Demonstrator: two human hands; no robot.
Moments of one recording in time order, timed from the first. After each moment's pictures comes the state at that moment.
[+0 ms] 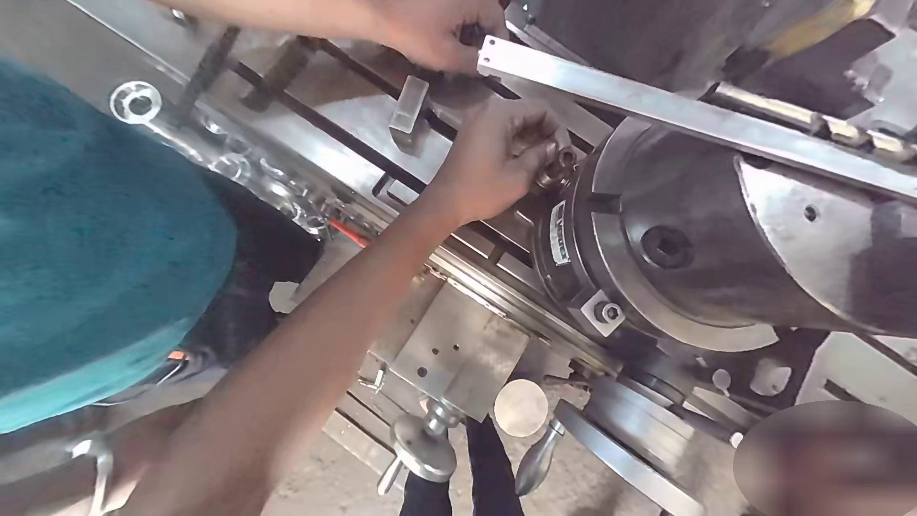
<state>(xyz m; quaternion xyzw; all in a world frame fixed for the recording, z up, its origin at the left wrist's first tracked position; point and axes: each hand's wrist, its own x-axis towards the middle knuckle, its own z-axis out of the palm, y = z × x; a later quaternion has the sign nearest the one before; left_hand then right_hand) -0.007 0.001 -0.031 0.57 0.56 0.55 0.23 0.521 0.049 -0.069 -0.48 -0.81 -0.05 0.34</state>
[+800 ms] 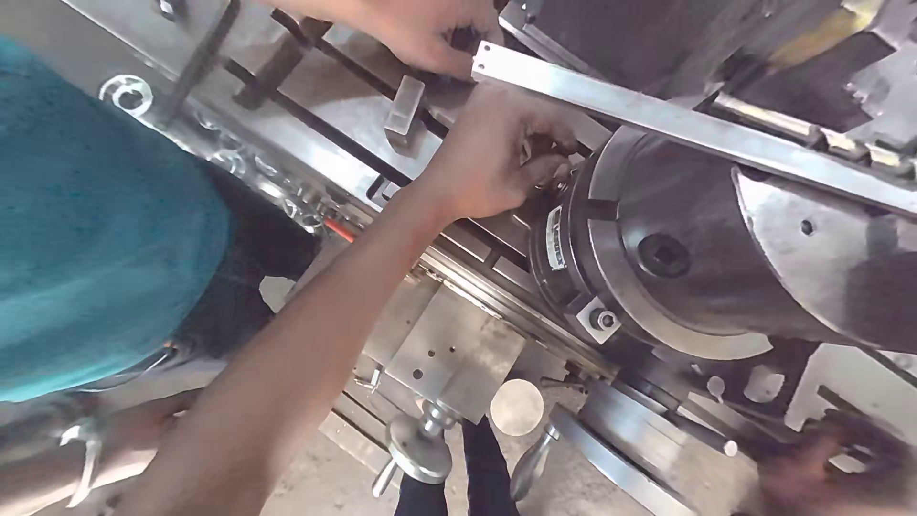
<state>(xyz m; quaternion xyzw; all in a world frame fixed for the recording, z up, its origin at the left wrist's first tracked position) -0.016 0.004 -0.021 0.69 0.53 0.49 0.10 0.519 0.045 -0.065 -0.50 -0.80 -0.08 0.31</state>
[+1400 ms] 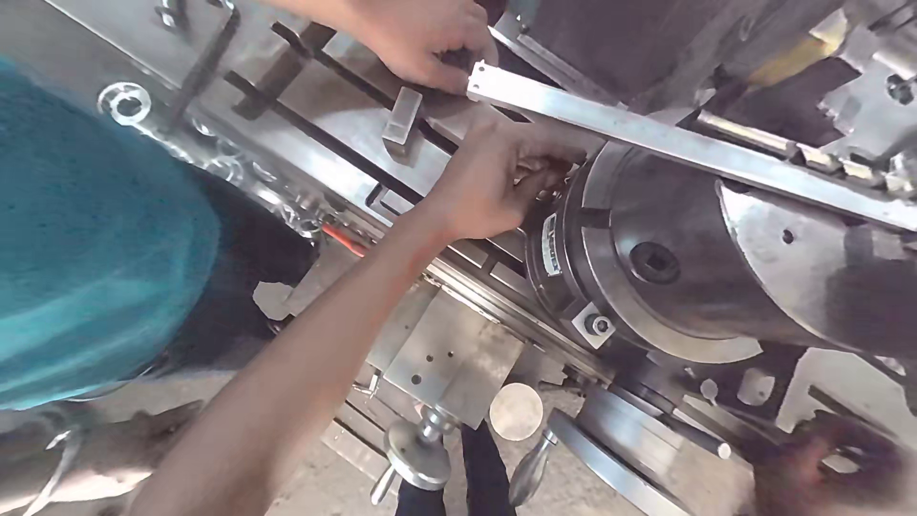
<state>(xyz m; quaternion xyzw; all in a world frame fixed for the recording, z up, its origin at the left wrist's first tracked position) -0.003 -0.003 -0.025 0.65 0.52 0.53 0.17 0.515 0.044 -0.062 -0.49 -0.81 -0.06 0.32</state>
